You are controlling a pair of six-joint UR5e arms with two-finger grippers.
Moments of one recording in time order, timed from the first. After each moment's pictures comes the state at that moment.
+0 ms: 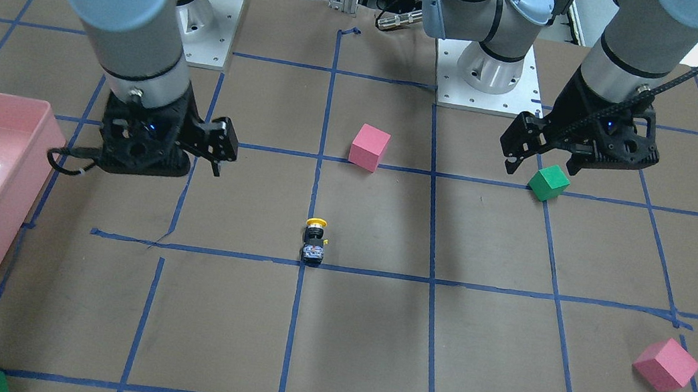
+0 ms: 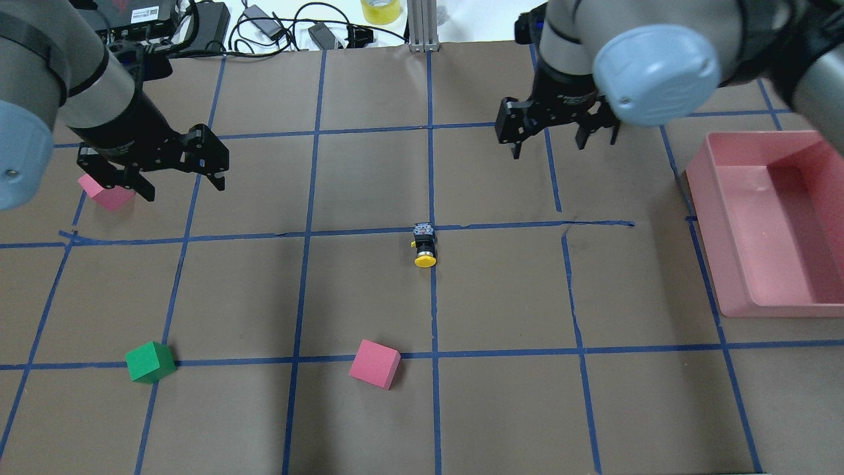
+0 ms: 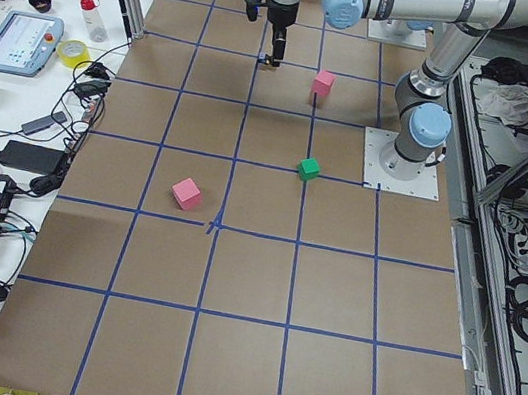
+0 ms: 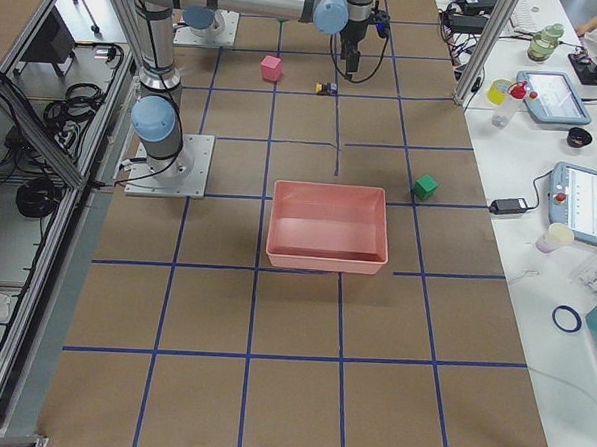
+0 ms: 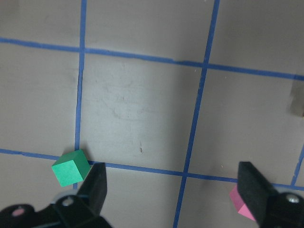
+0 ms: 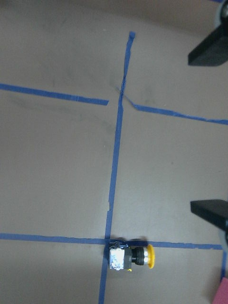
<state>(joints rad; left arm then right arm) -1.45 -1.51 -1.74 -1.41 1.59 -0.02 1.67 -1.42 1.53 -1.67 -1.58 -0.01</state>
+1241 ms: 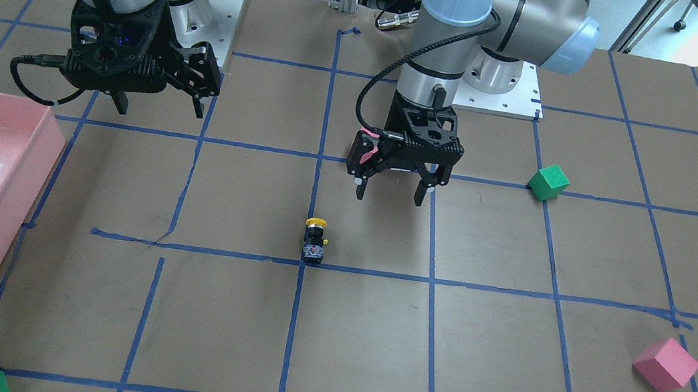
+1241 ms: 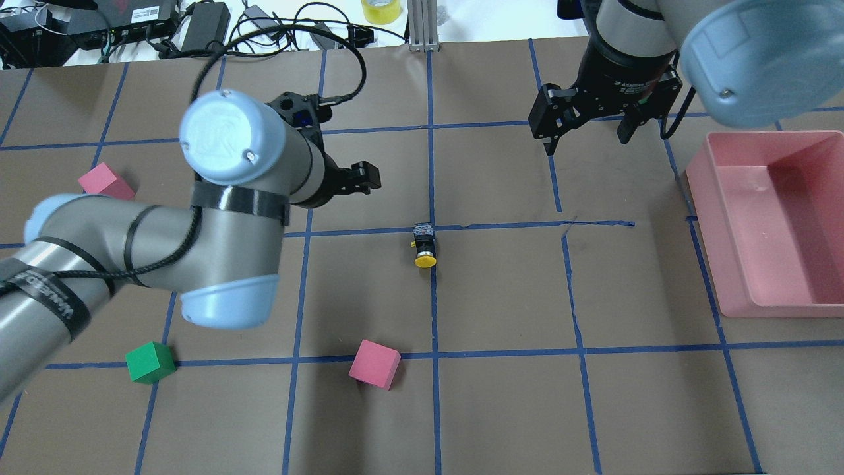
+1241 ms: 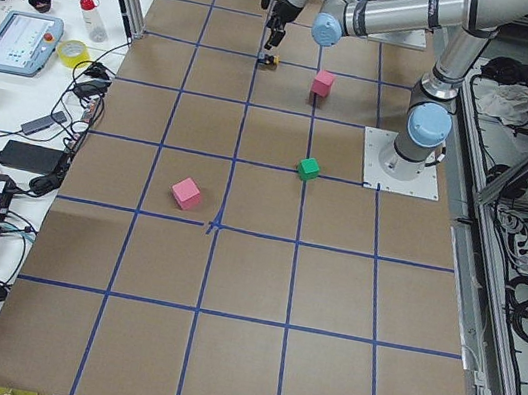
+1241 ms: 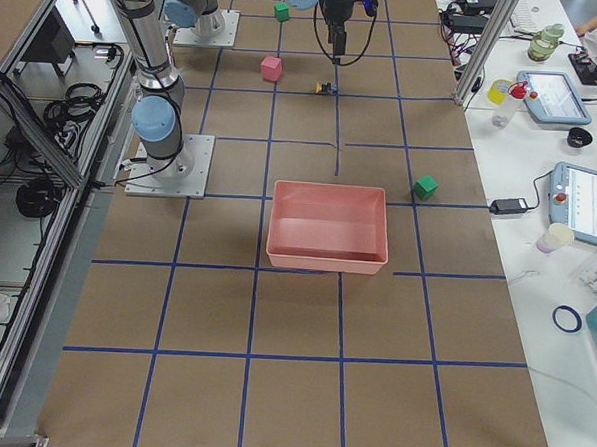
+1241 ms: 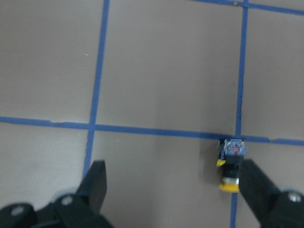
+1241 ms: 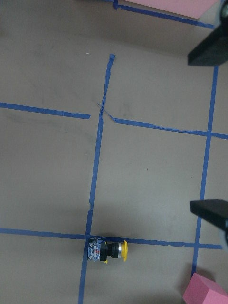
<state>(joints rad) -1.86 -1.63 -2.06 -0.60 1.62 -0.42 1.66 -1.53 1.55 -1.61 -1.57 -0.04</state>
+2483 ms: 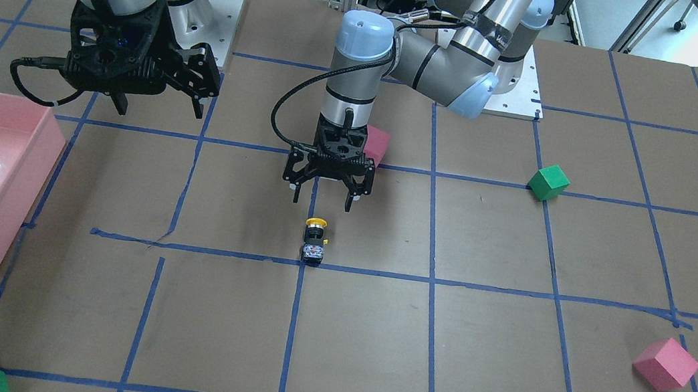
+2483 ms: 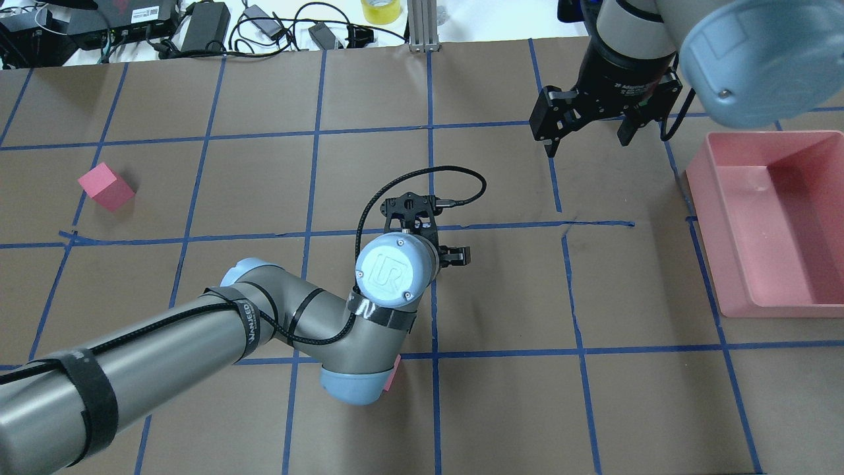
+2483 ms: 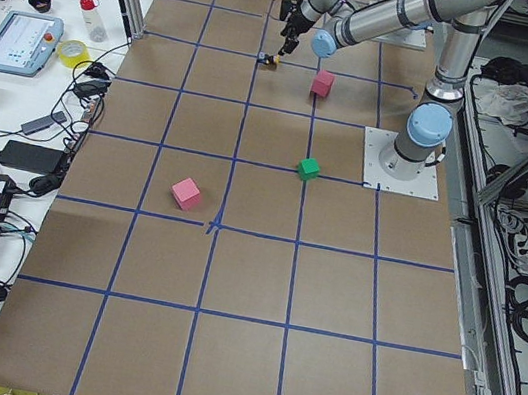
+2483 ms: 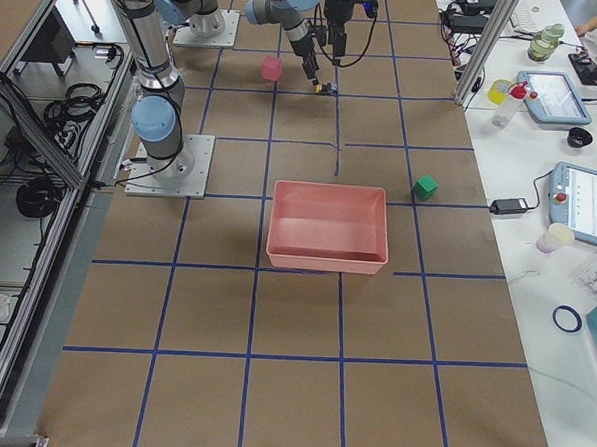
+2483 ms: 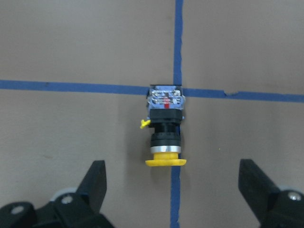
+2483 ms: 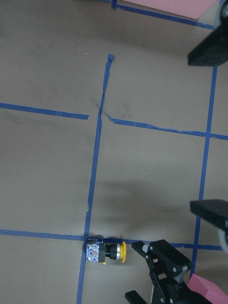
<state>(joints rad) -2.07 -1.94 -2.13 -0.22 1.69 -0.46 1.65 -1.53 1.55 -1.61 -1.57 -0.05</state>
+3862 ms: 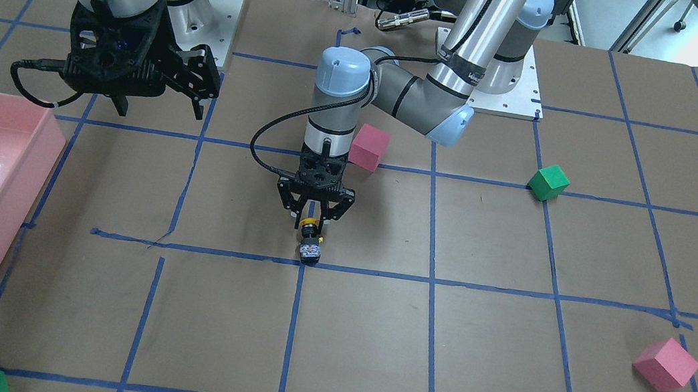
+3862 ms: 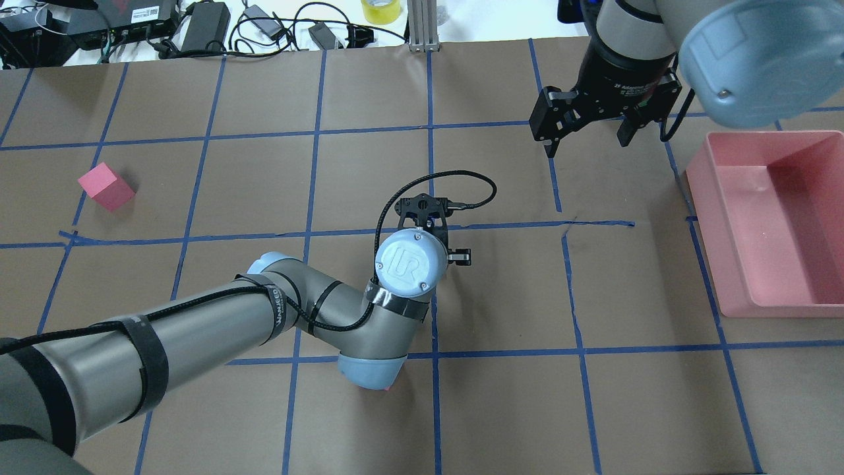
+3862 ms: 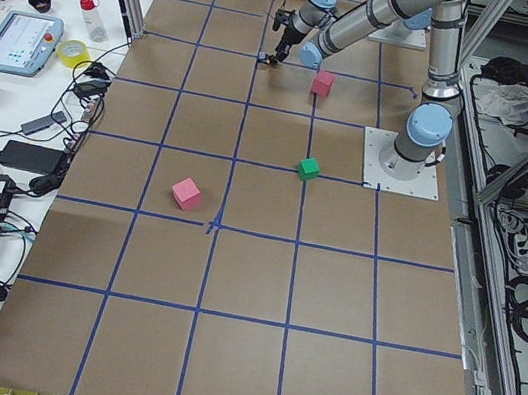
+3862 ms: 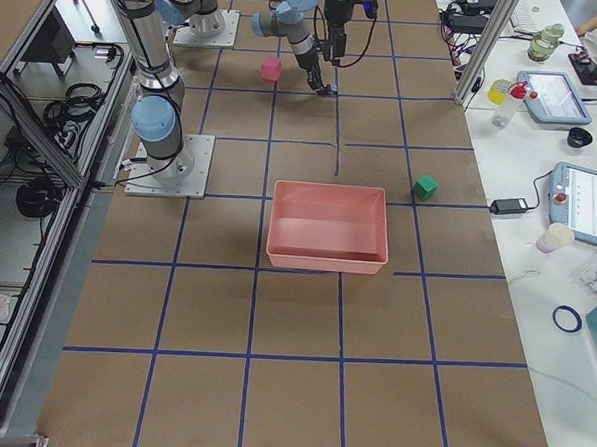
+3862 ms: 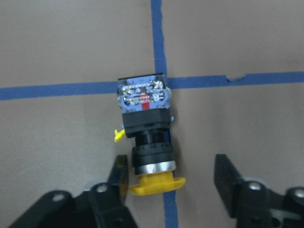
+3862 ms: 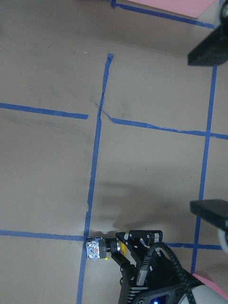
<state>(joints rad) -2.07 -2.03 -2.08 -0.21 1.70 -0.43 1.65 -1.53 1.55 -1.61 -1.57 -0.04</state>
